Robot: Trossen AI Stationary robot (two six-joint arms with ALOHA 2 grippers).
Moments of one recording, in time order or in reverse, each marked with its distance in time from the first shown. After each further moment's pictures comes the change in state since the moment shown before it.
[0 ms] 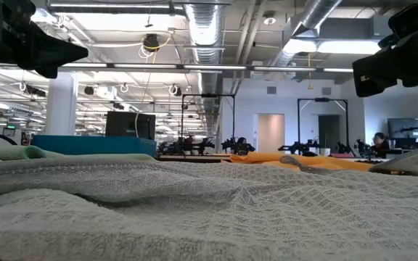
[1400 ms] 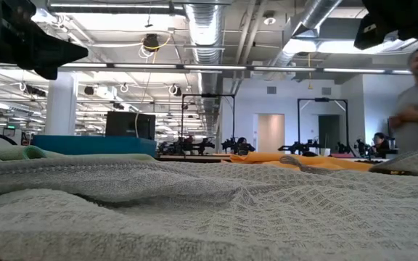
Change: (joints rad) left arm 0.000 0.000 0.000 0.005 0.009 -0.035; right arm 0.029 0.000 0.039 0.334 -0.027 -0.192
